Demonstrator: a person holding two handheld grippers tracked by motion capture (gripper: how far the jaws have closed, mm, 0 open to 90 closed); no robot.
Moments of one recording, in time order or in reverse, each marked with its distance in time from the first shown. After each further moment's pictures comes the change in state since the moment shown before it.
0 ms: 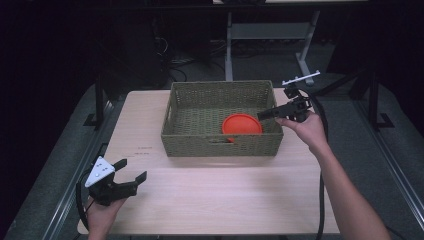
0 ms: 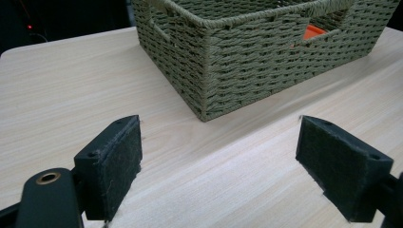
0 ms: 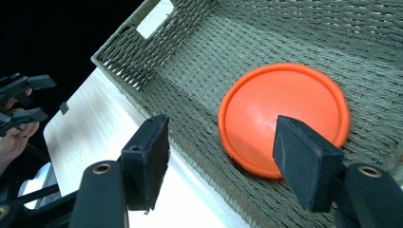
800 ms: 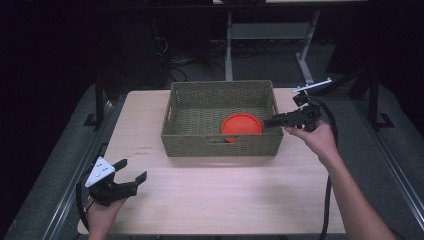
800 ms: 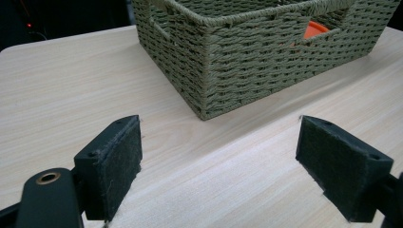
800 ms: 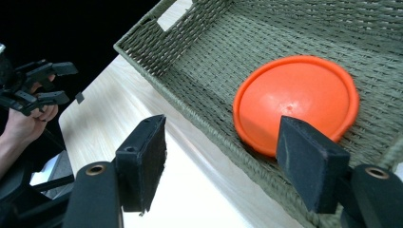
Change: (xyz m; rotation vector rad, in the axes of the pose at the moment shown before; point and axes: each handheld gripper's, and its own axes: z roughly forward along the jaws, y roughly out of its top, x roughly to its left) left arm 0.000 -0.001 0.001 0.002 -0.001 -0.005; right arm 0.009 -0.027 -0.020 -0.032 0.039 -0.042
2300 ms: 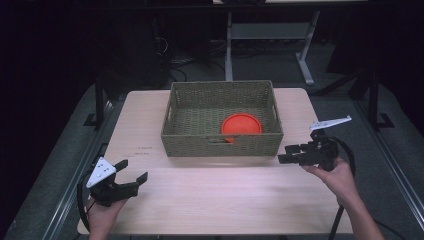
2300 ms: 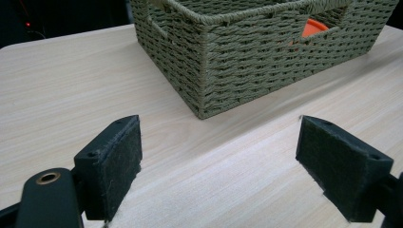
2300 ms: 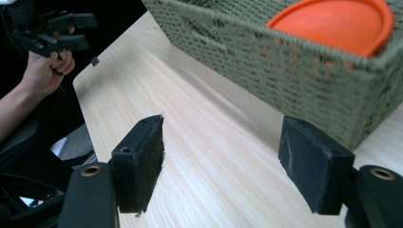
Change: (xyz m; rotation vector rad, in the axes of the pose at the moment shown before) left arm -0.002 -0.001 0.000 0.007 -0.001 0.004; right arm 0.013 -0.096 -0.021 -0.013 0.032 -0.040
